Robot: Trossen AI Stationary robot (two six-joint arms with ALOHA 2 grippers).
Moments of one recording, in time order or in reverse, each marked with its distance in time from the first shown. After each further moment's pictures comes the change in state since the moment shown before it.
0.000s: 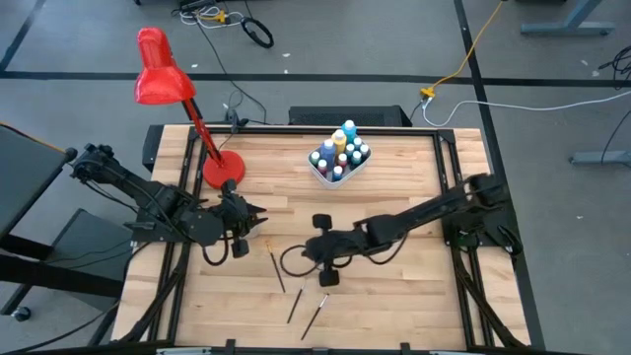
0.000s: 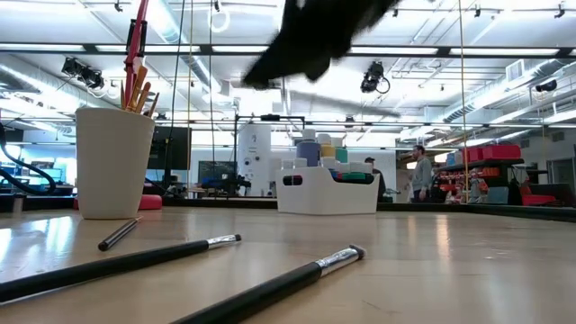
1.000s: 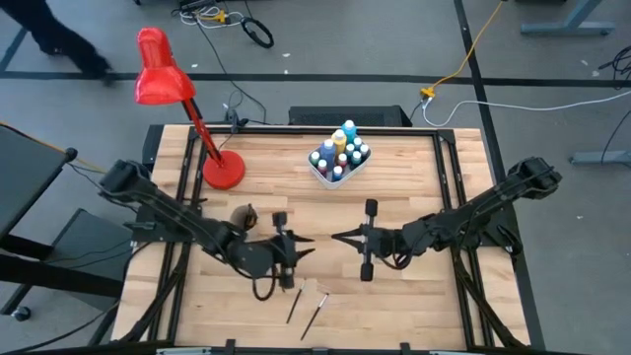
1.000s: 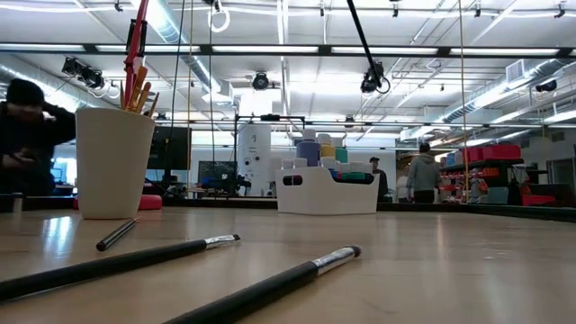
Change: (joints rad) left arm 0.012 0.431 0.003 0.625 0.003 0.349; right arm 0.163 -0.474 -0.473 0.618 0.360 -0.231
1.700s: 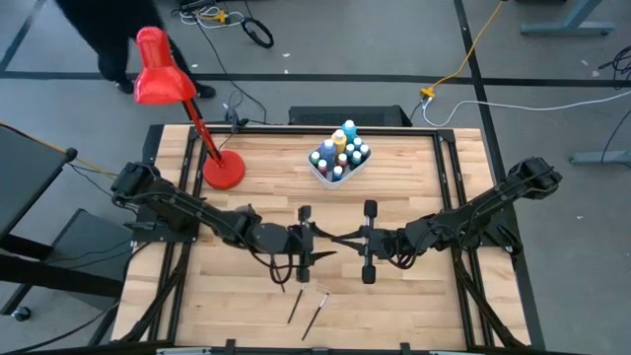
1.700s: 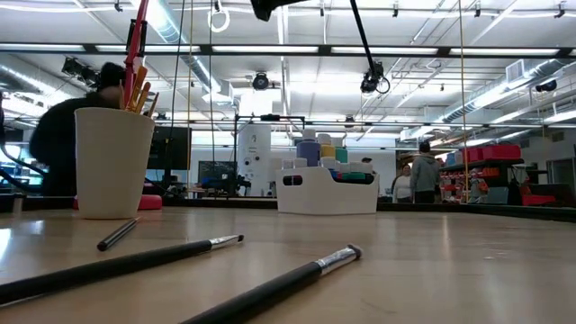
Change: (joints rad) left arm 0.148 0.097 -0.001 0.327 0.310 0.098; right arm -0.005 0.000 0.001 0.048 -0.051 -0.020
